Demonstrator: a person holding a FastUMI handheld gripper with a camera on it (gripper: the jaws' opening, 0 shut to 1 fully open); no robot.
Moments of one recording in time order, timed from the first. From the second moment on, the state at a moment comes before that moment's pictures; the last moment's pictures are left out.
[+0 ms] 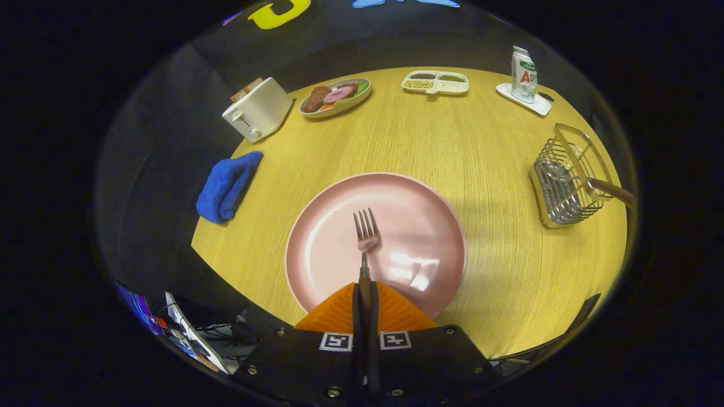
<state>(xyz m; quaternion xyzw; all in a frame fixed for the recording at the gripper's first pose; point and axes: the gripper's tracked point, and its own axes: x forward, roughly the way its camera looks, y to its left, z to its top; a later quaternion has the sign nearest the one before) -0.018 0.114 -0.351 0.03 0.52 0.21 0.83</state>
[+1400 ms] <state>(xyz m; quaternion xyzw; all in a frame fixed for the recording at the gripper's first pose) 0.053 -0.085 -0.250 0.18 0.46 0.00 0.87</state>
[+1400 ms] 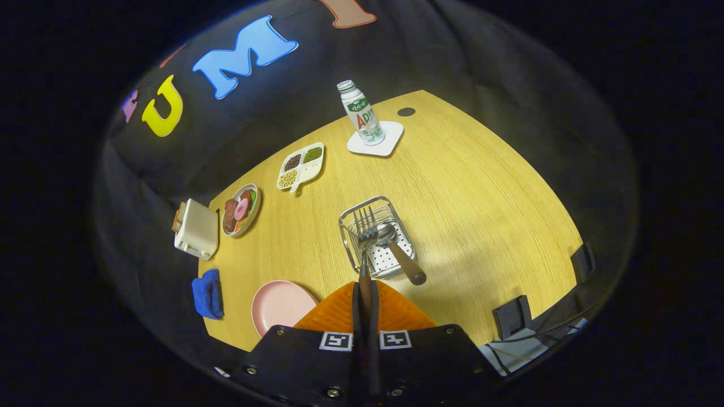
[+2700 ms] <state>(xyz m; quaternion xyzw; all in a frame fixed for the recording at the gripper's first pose) 0.066 -0.093 -0.219 0.11 0.40 0.00 0.91</state>
